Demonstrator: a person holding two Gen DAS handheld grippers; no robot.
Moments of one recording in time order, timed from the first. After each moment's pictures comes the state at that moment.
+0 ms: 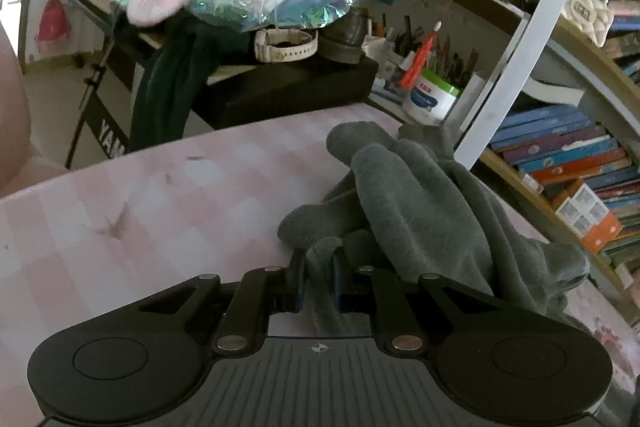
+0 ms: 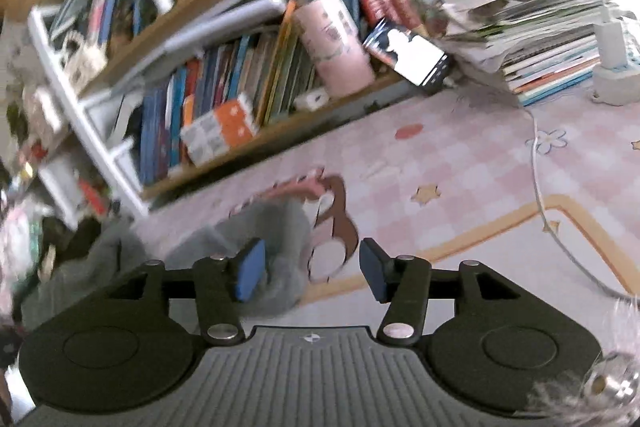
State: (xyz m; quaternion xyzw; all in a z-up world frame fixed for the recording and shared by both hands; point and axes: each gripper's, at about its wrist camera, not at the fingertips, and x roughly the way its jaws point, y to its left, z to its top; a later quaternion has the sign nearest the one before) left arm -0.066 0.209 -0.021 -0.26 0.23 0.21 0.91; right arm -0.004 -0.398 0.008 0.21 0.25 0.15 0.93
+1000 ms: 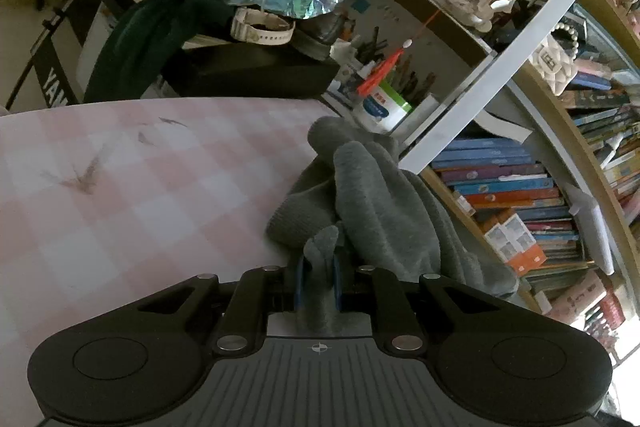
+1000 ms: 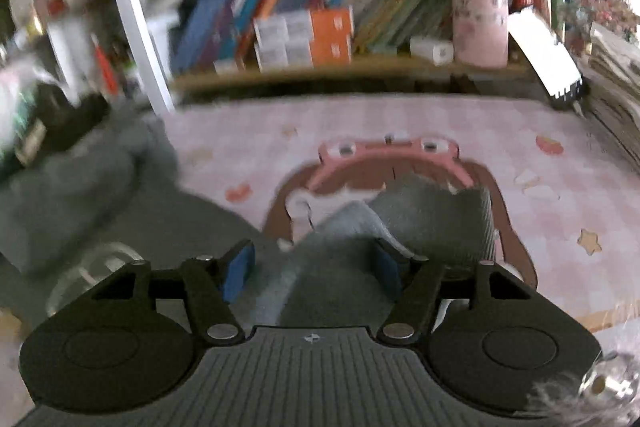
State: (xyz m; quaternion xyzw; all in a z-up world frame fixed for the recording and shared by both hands) left arm -0.084 0.234 -0.043 -0.37 0.18 0.10 0.91; right arm 0.068 -0.242 0.020 0.02 0.34 0.18 0.92
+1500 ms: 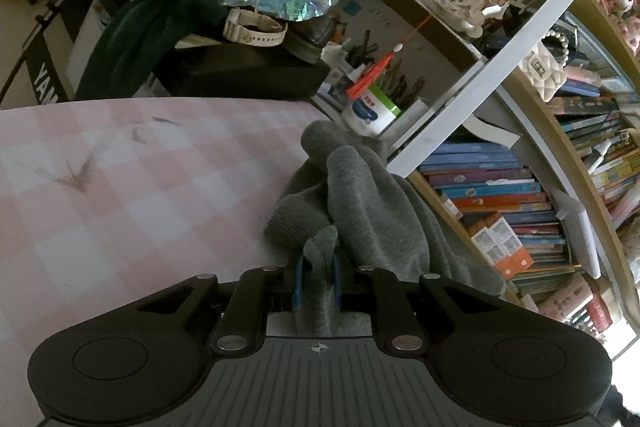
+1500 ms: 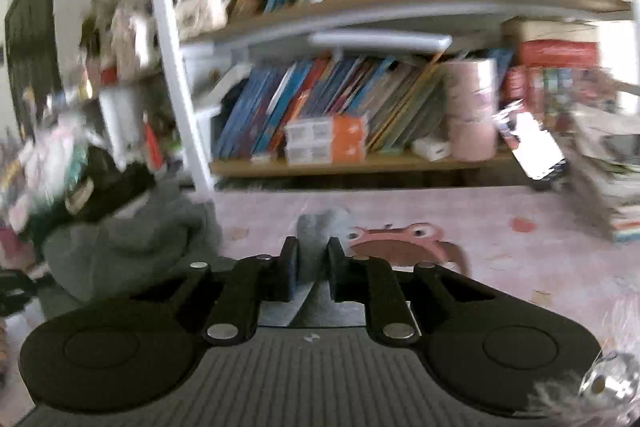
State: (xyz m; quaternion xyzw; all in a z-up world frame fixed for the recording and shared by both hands) left arm -0.086 0.236 -0.044 -0.38 0.17 0.09 0.91; right arm -0.024 -0.313 0.074 0.06 0.21 0.20 0.96
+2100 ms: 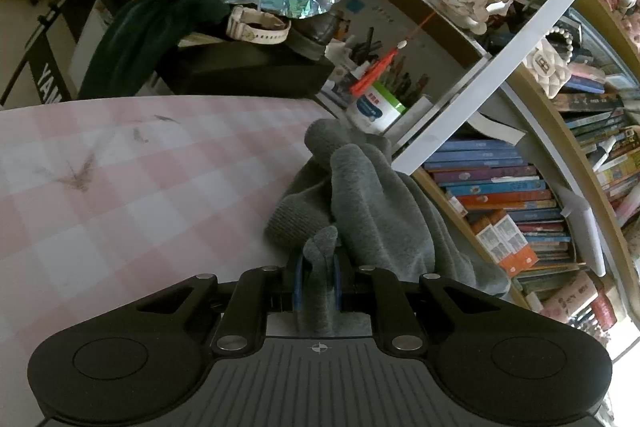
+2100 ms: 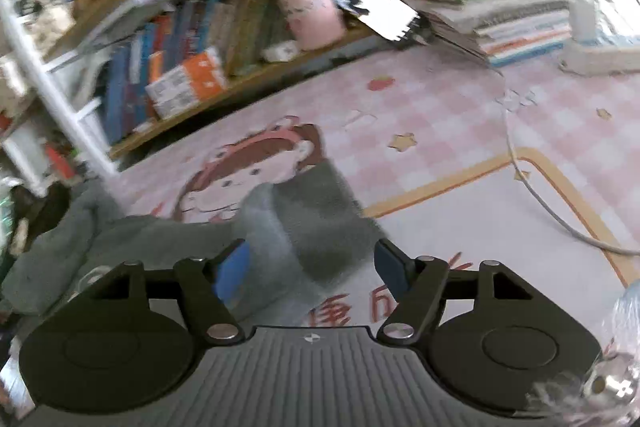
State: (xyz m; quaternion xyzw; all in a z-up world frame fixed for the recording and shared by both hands) left arm -0.084 0.236 -0.044 -0.37 0.18 0.09 0.90; right arm -0.008 -0.385 0.020 0.19 0.33 0.07 0.92
